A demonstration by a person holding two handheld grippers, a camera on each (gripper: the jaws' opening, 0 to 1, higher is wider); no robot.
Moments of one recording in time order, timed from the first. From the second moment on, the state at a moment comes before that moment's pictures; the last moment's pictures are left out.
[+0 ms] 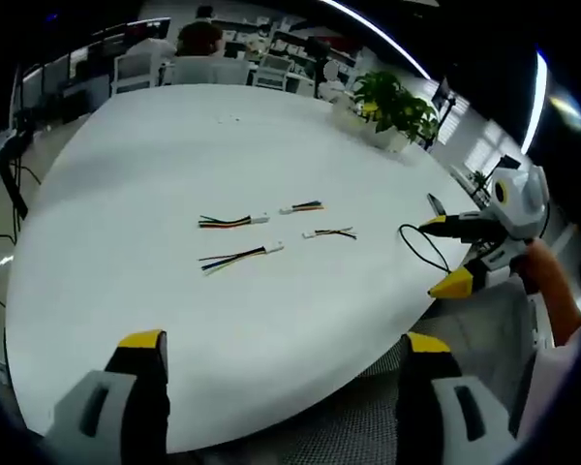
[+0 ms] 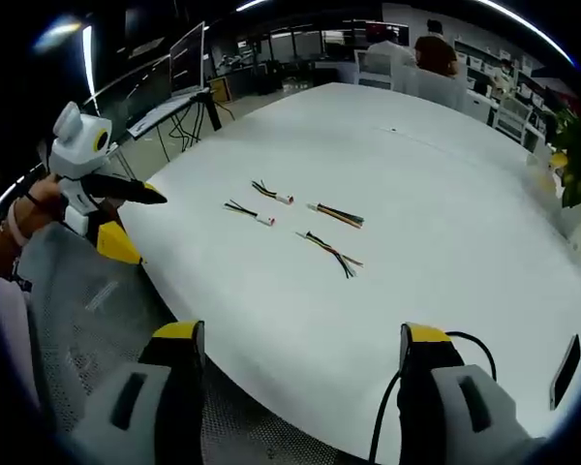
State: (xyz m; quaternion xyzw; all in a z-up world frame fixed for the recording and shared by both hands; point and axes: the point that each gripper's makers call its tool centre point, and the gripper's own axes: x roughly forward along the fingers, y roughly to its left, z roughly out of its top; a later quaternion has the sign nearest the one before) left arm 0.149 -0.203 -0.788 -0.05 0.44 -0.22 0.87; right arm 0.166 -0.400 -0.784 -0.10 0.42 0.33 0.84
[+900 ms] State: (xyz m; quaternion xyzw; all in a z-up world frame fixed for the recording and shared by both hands) left arm 0.145 -0.206 -0.789 -0.06 0.44 -0.22 0.87; right arm 0.162 -0.401 -0.784 -0.08 0.43 0.33 0.84
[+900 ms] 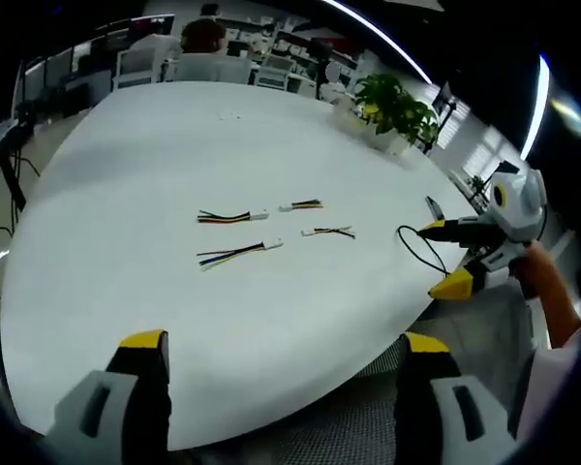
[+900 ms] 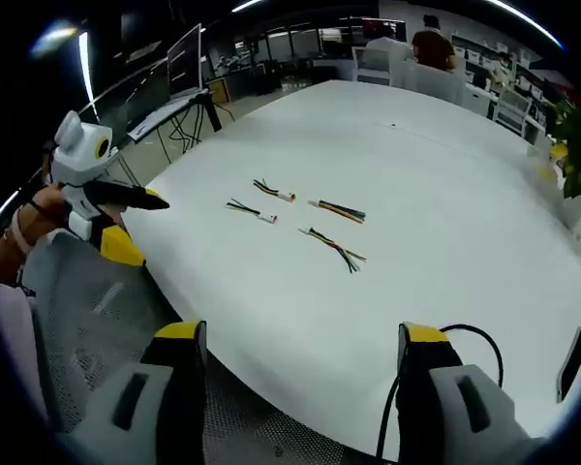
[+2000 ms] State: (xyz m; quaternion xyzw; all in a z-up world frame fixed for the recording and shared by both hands) left arm 0.146 -0.209 -0.792 -0.06 0.44 -0.23 0.86; right arm 0.166 -0.403 -0.780 -0.09 0.43 0.33 0.84
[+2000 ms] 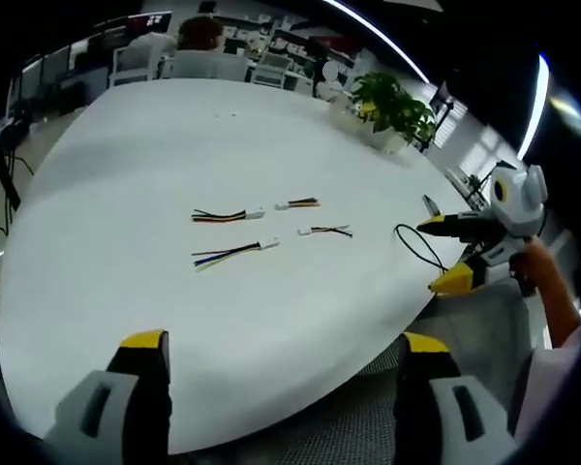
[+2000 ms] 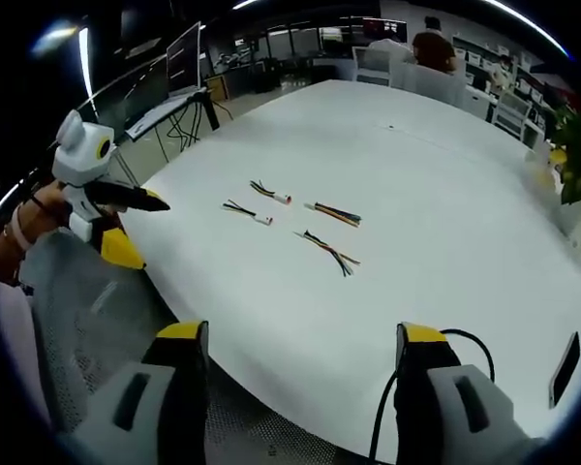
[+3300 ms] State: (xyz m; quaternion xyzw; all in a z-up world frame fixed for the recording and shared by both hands) left arm 0.165 -0.192 -0.770 -0.03 0.42 -0.21 0.88; right arm 0.187 -0.397 -0.762 -0.11 0.40 0.34 0.84
